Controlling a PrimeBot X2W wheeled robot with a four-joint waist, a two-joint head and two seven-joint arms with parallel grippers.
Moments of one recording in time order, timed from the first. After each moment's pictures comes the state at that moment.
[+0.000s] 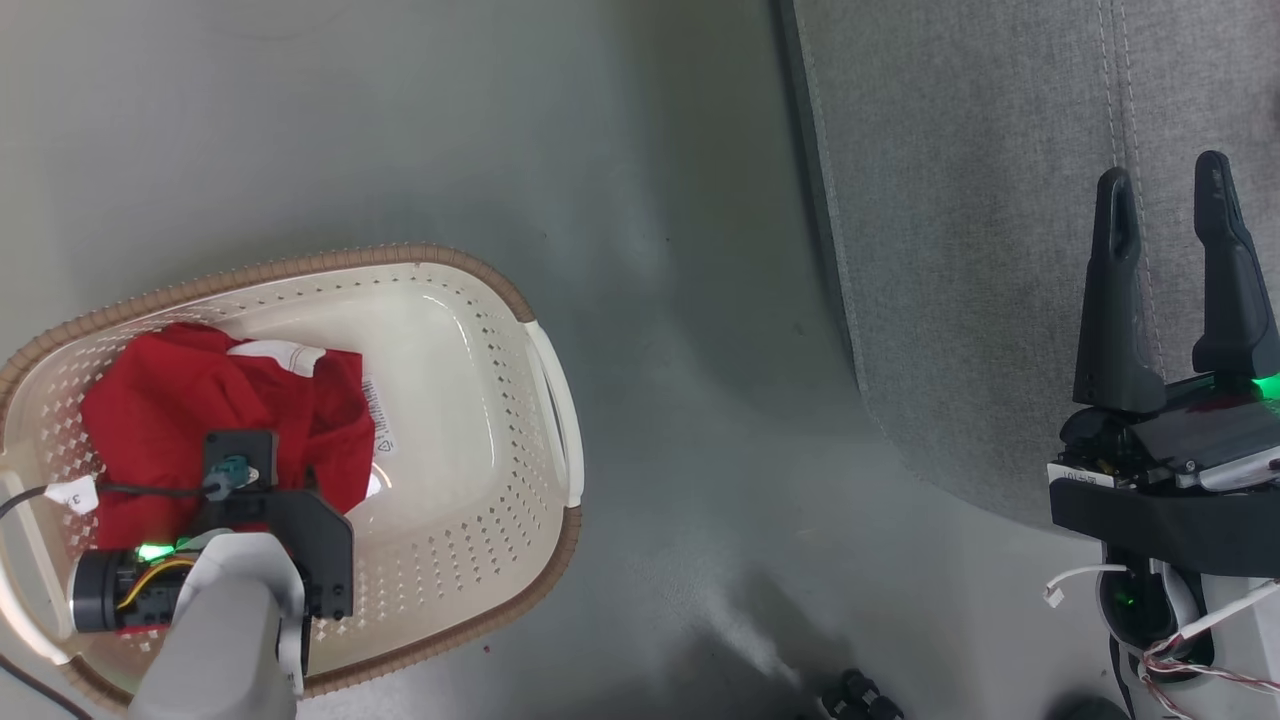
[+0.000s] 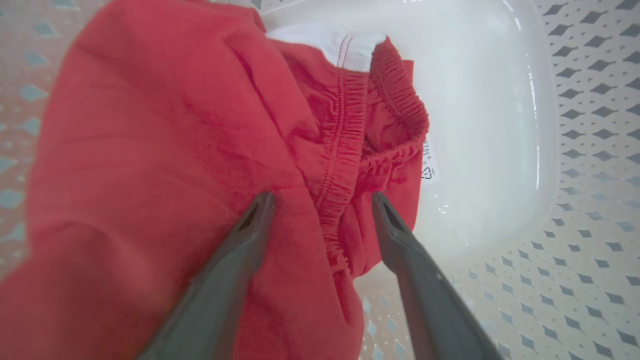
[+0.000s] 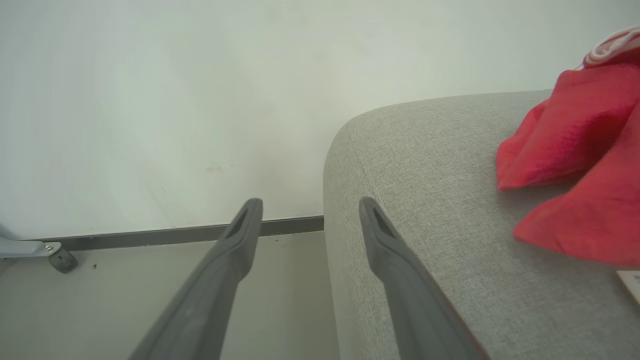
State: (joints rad) left arm -0.69 0.14 -0.16 1.04 -0.18 0.12 0.02; right arm -0.40 -0.15 0.11 -0.19 0.35 0.06 -0.25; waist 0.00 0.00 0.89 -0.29
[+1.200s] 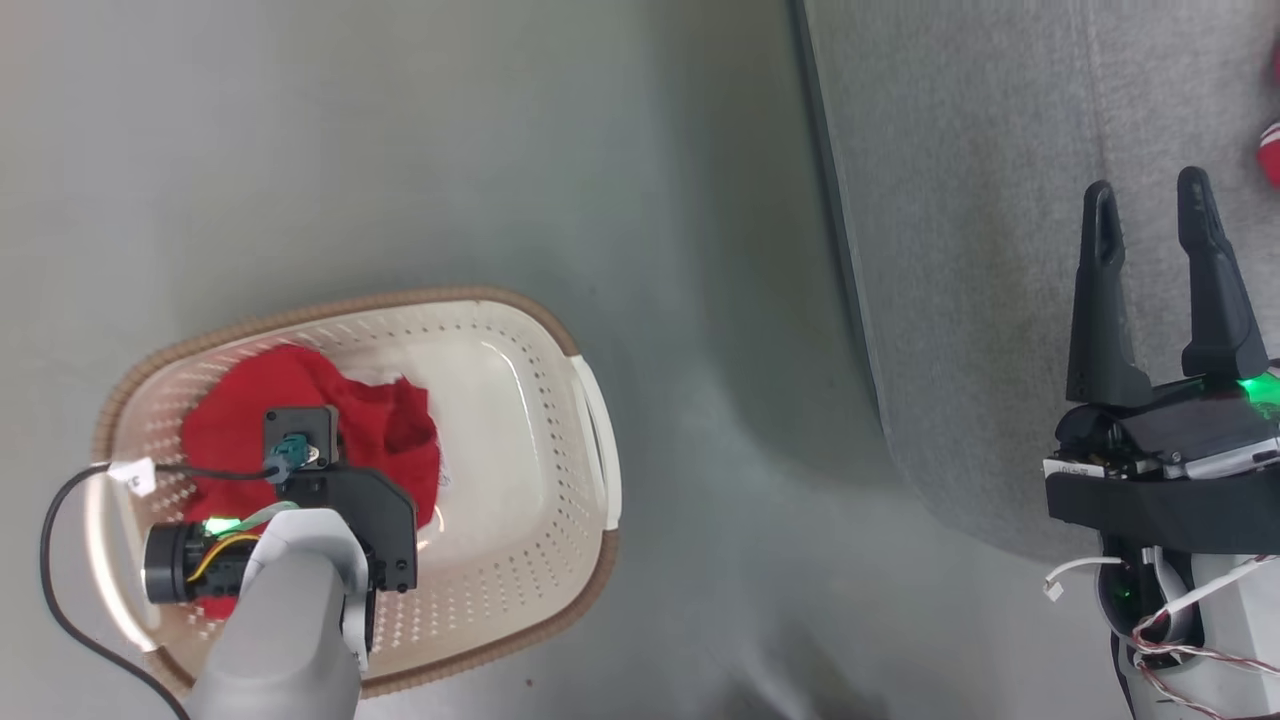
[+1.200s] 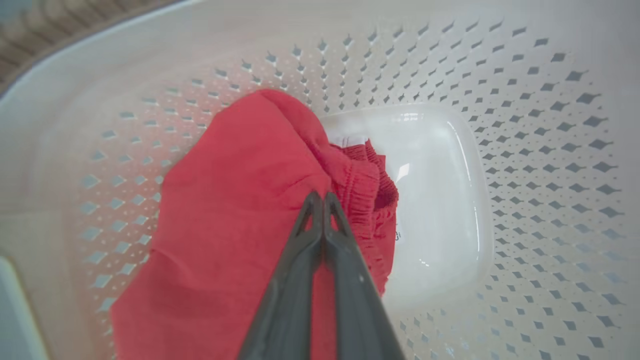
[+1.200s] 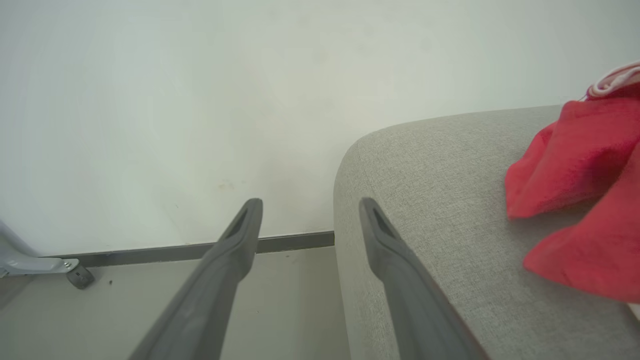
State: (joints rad) left arm -0.78 0.04 -0.12 1.16 -0.15 0.12 -0.07; right arm -0.42 -0.15 0.09 -0.09 0.34 0.09 -0.26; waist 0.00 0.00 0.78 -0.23
